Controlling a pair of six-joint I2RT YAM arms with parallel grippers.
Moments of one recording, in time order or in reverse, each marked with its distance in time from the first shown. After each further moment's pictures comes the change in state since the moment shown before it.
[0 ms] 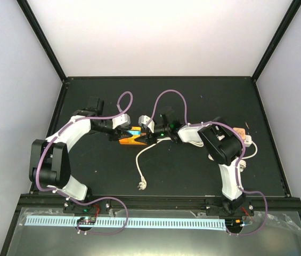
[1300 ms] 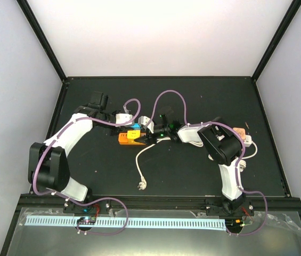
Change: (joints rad) left arm -0.074 -0.026 0.081 -0.003 -0.156 0.204; right arm 0.005 0.000 0.000 0.001 0.000 -0.026
